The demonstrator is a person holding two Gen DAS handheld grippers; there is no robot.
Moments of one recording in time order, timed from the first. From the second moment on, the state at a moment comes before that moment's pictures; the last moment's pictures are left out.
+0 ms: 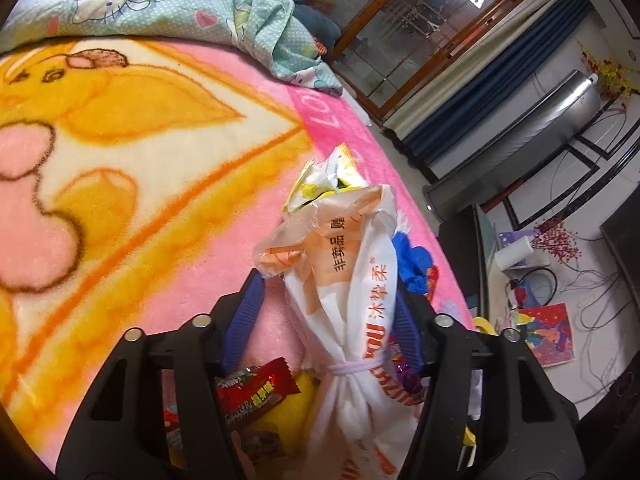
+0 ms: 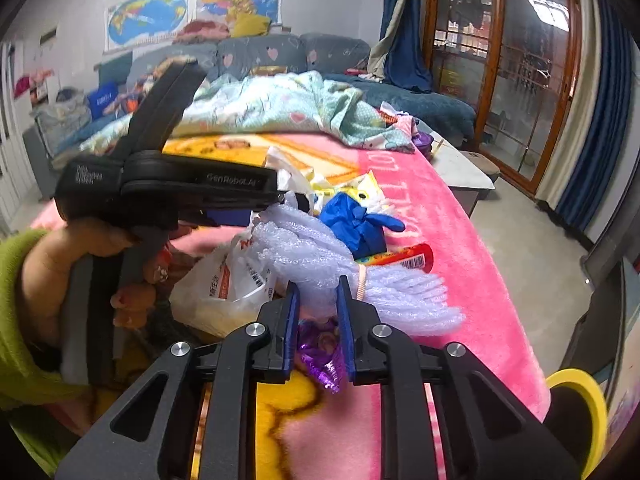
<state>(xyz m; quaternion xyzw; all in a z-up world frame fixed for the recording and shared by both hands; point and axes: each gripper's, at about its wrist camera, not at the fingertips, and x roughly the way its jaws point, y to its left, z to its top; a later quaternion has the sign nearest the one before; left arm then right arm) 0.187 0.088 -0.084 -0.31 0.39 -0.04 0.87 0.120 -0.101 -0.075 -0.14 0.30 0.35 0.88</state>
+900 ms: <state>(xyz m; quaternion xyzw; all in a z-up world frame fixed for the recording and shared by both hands) 0.153 0.042 -0.002 -0.25 0.30 -0.11 0.91 0.117 -0.173 -0.015 -0.01 0.26 0.33 0.91</state>
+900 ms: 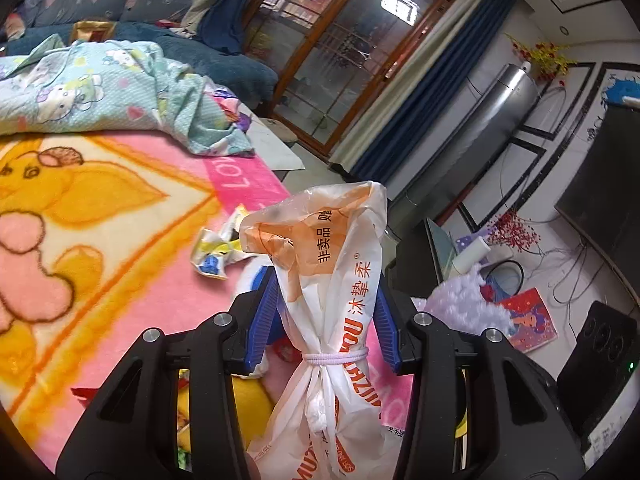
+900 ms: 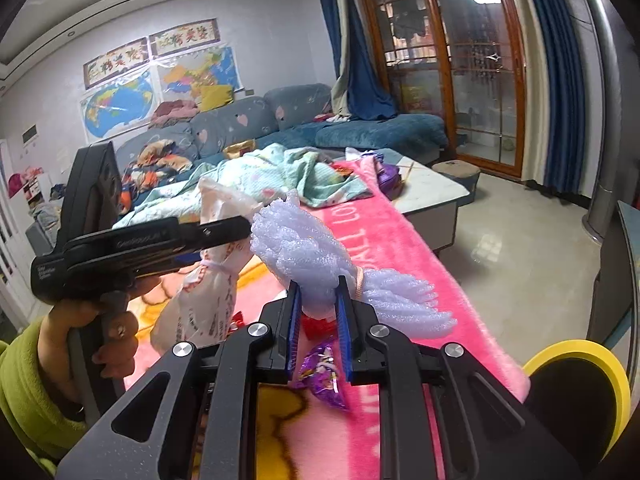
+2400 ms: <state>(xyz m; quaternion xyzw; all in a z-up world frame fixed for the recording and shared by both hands) 0.145 -0.120 0.002 -0.12 0.31 -0.25 0.91 0.136 -0.335 -0.026 0.15 0.27 0.14 0.94</state>
